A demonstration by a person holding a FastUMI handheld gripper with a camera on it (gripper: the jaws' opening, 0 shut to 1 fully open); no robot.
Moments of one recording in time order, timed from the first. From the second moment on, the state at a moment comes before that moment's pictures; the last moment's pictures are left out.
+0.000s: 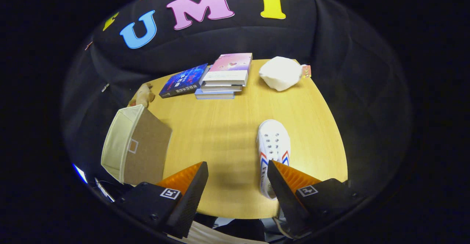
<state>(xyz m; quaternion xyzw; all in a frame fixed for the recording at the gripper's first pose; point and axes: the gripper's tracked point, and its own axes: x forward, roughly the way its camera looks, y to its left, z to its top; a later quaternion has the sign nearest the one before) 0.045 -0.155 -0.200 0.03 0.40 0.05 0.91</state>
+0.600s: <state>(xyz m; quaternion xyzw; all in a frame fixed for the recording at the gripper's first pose) 0.061 -0.227 -0.291 0.01 0.48 0.04 0.88</state>
